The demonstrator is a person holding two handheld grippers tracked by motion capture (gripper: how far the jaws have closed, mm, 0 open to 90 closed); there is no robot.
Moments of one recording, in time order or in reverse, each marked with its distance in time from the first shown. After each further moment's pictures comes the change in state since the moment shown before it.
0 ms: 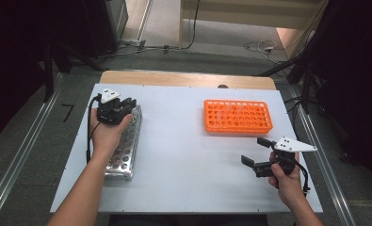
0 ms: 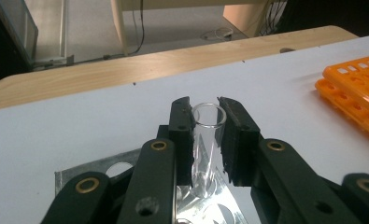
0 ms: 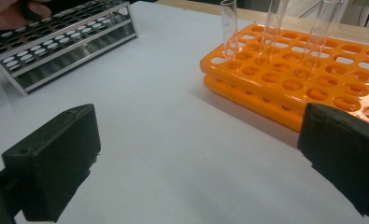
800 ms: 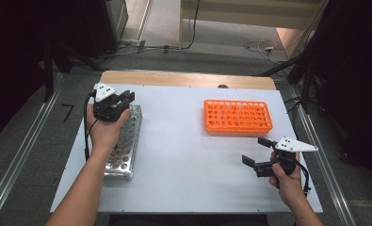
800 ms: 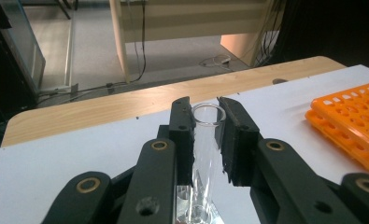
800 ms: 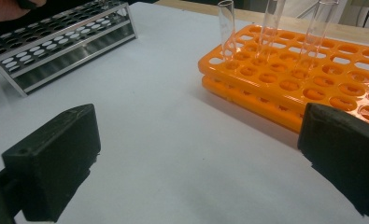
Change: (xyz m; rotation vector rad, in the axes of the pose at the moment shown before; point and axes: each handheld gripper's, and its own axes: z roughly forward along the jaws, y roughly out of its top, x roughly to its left) left arm -0.003 0.014 -0.013 -0.125 0.001 0.025; right arm -0.001 0.000 -0.002 -0.006 0.001 0.002
